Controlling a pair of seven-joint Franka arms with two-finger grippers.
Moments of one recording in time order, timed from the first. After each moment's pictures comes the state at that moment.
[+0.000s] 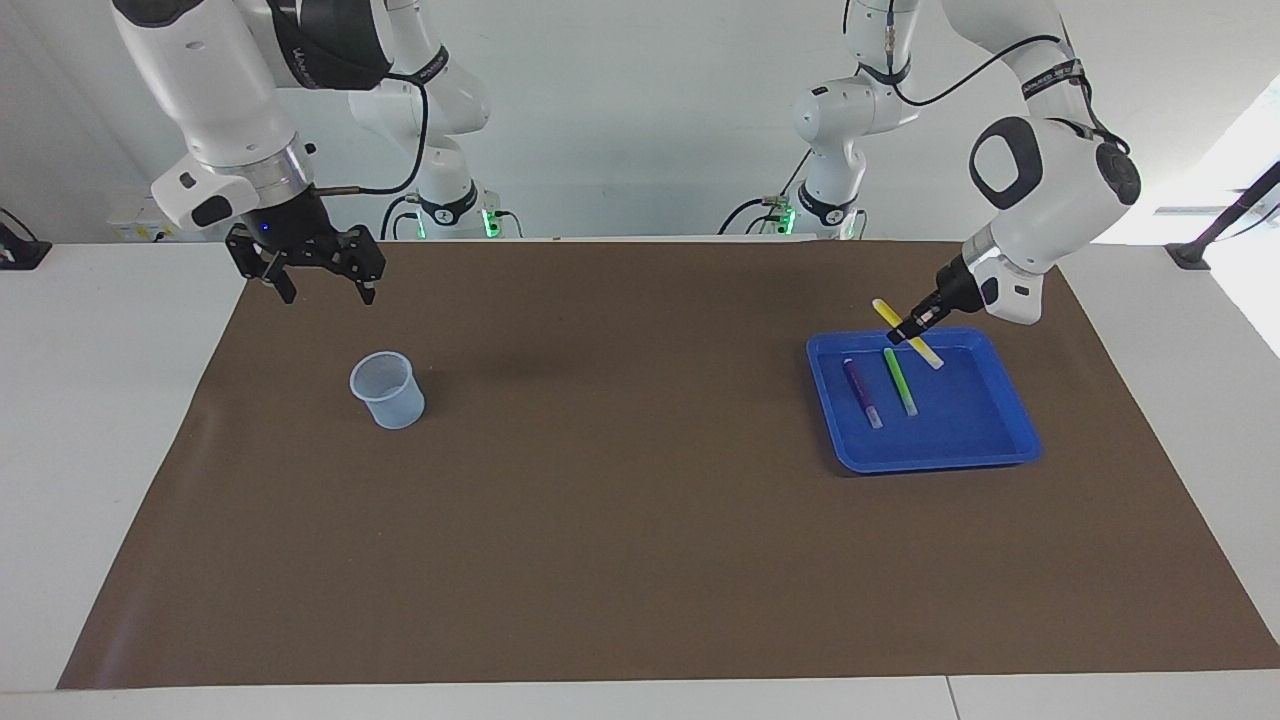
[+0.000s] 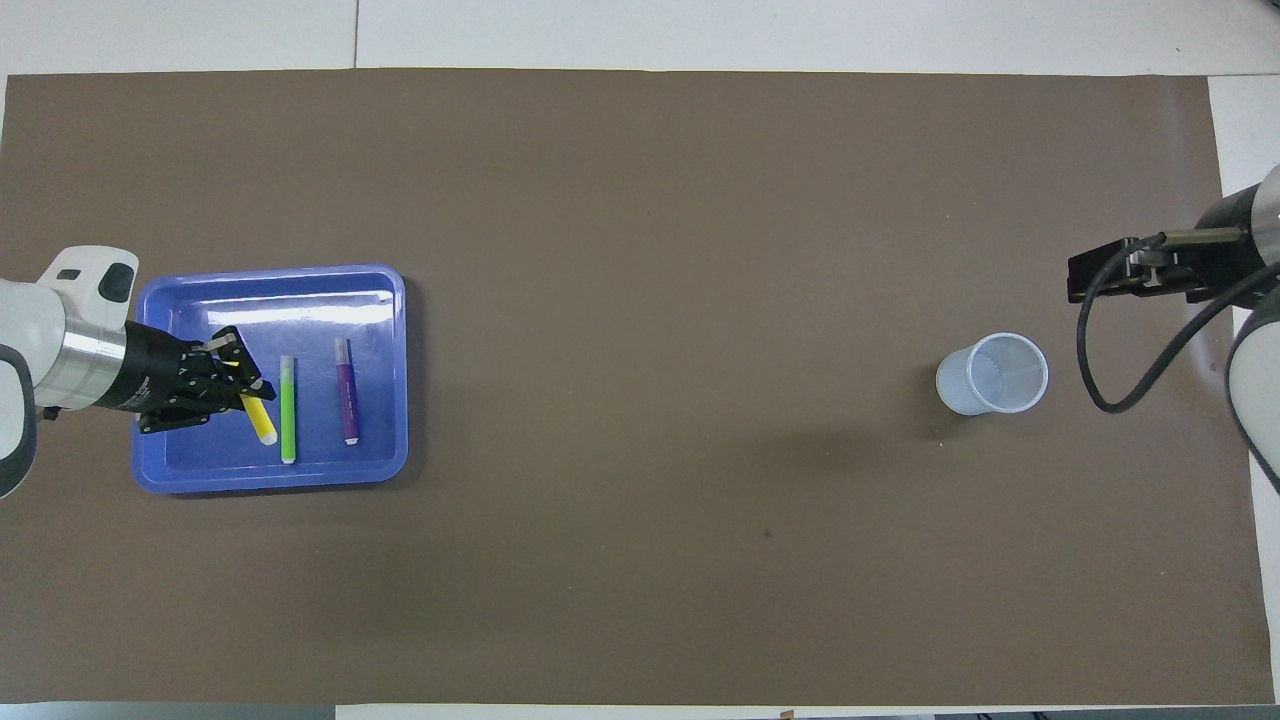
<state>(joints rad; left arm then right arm) 0.24 -0.05 -0.20 -2.13 -0.27 1.91 -0.33 -0.02 0.00 0.05 -1.62 -0.06 1.61 0.07</state>
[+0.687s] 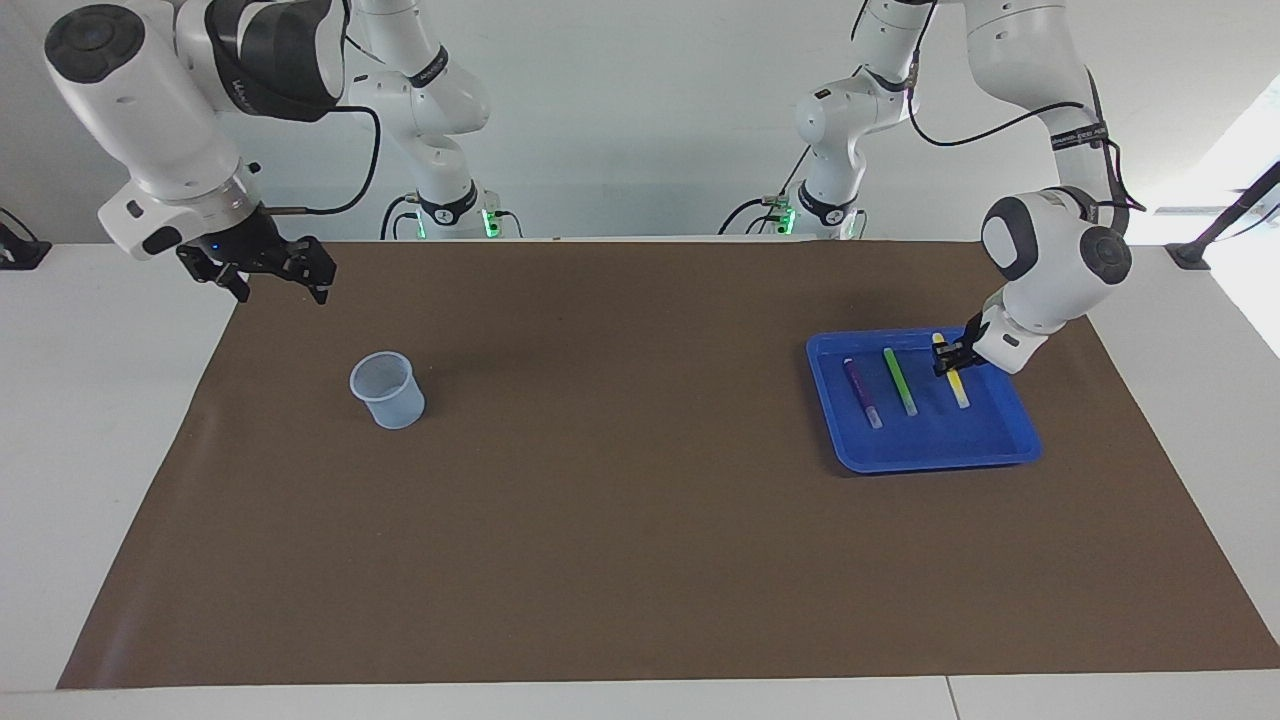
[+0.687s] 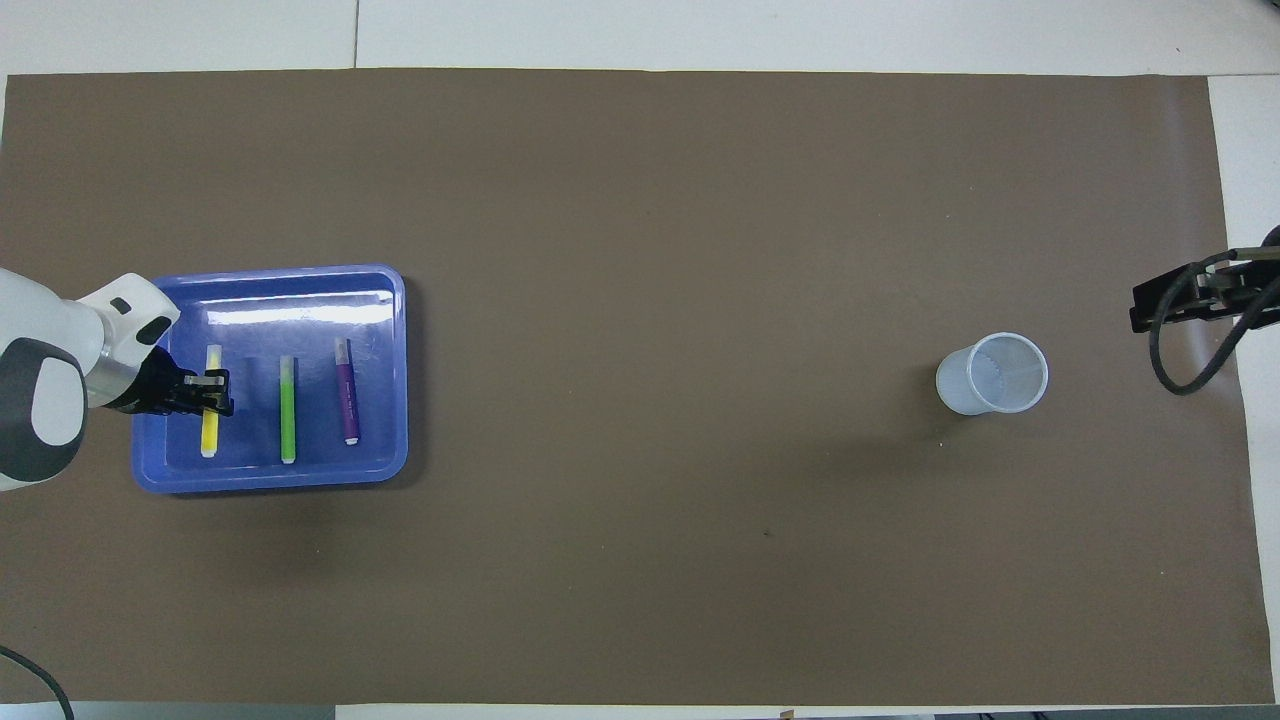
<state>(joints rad) 0.31 0.12 -0.20 -2.17 -0.02 2.11 0.08 -0.02 0.01 -0.05 -1.63 -0.07 1.55 -0.05</state>
